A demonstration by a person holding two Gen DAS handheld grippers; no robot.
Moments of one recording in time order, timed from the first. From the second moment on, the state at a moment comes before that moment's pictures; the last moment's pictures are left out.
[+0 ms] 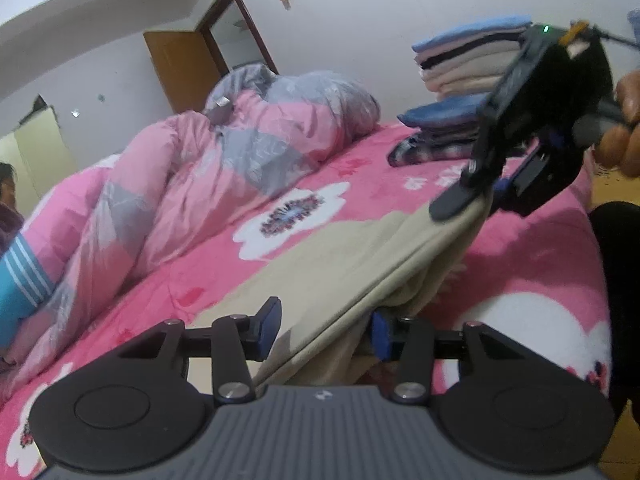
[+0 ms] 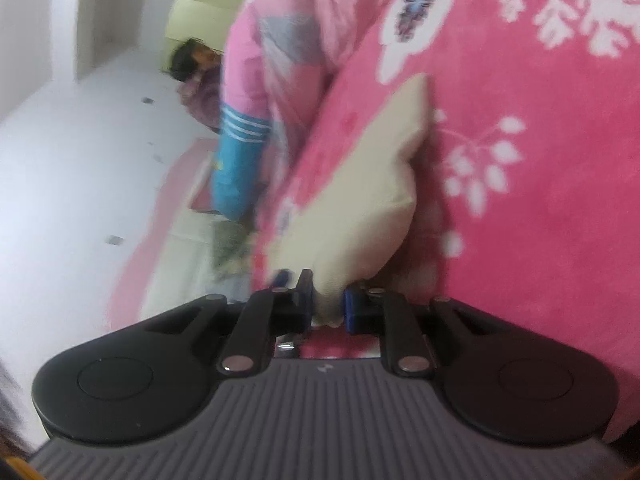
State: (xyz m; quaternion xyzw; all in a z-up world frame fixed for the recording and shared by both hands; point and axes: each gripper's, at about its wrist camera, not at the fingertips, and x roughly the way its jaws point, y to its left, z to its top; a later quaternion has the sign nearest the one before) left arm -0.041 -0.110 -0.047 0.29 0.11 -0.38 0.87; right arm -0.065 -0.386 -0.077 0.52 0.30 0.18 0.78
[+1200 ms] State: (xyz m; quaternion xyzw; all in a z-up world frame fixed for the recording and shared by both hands) left arm -0.036 0.051 -0.044 -0.10 0.25 -0.21 0.94; right arm -0.111 -0.309 -0.025 0.16 0.24 0.10 0.95
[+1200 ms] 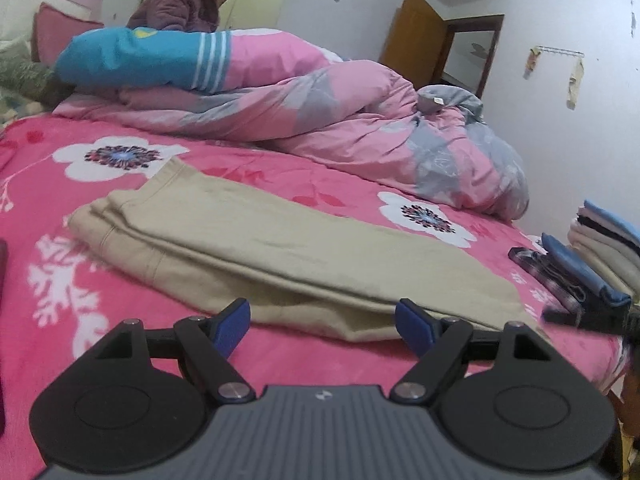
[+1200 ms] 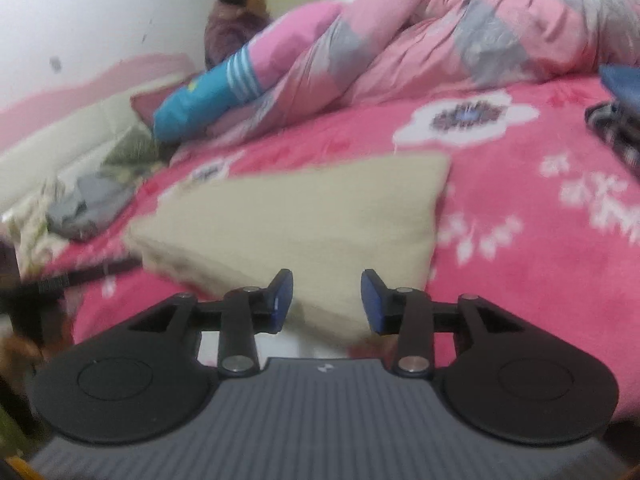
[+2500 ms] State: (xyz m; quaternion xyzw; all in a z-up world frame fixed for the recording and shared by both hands) left arm 0.069 0.131 -0.073 -0.38 0.26 -0.06 0.89; right arm -0.122 -0.347 -0.097 0.62 0.27 0.09 0.73
